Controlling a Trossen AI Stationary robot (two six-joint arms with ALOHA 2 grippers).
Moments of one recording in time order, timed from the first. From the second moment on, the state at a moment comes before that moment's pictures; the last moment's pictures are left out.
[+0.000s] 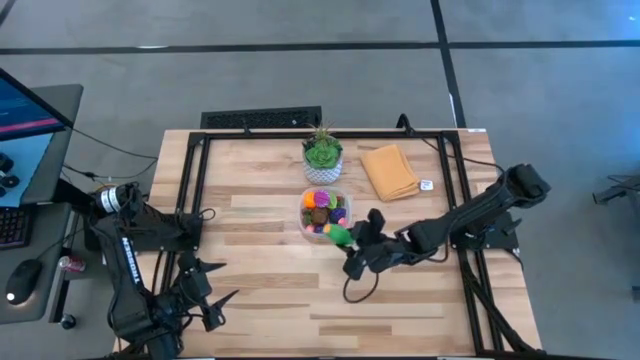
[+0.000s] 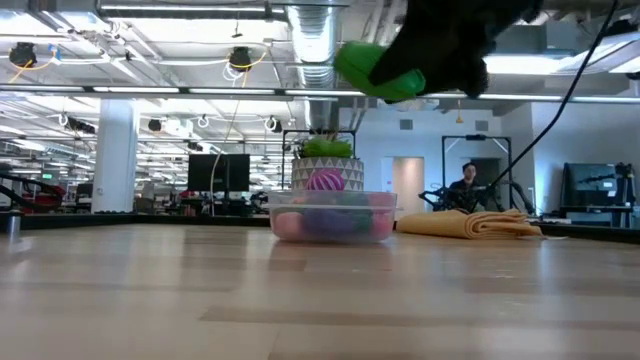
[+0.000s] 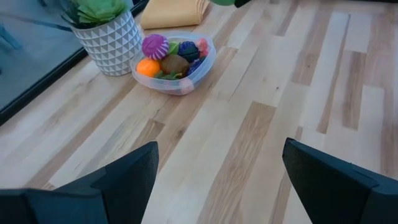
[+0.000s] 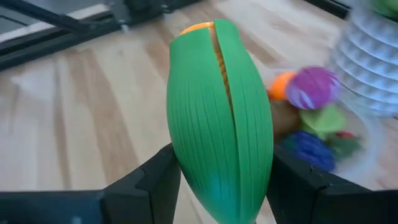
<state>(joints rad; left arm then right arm) -1.20 1.63 1.35 -1.57 -0.97 -1.79 0.43 1.55 0.97 -0.18 0.65 0.62</state>
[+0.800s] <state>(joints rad) -1.10 1.63 1.35 -1.57 -1.03 -1.79 0.26 1.59 0.78 0.14 0.63 0.60</state>
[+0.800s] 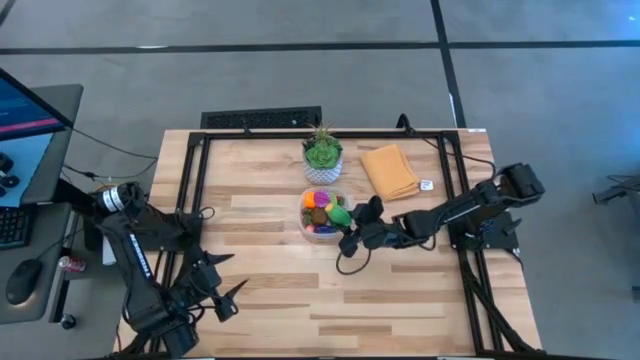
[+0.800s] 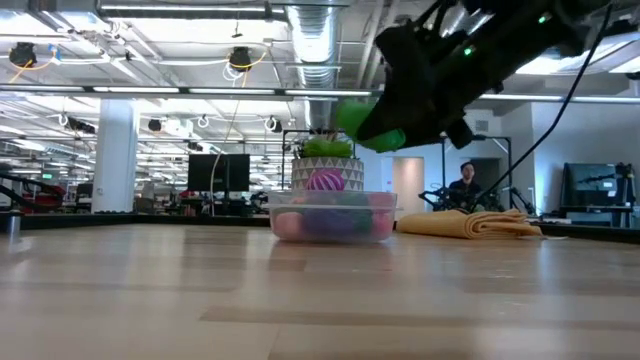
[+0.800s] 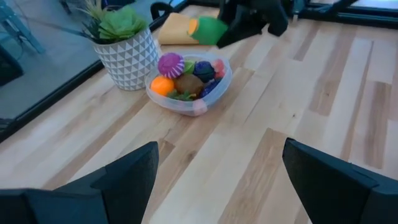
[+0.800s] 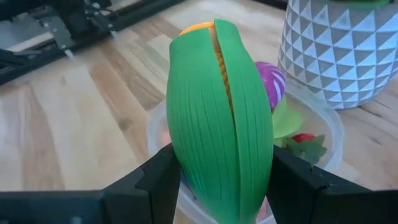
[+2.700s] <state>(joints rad) -1.06 1.63 1.35 -1.57 -1.05 -1.79 0.10 1.77 0.87 0.17 0.19 0.47</state>
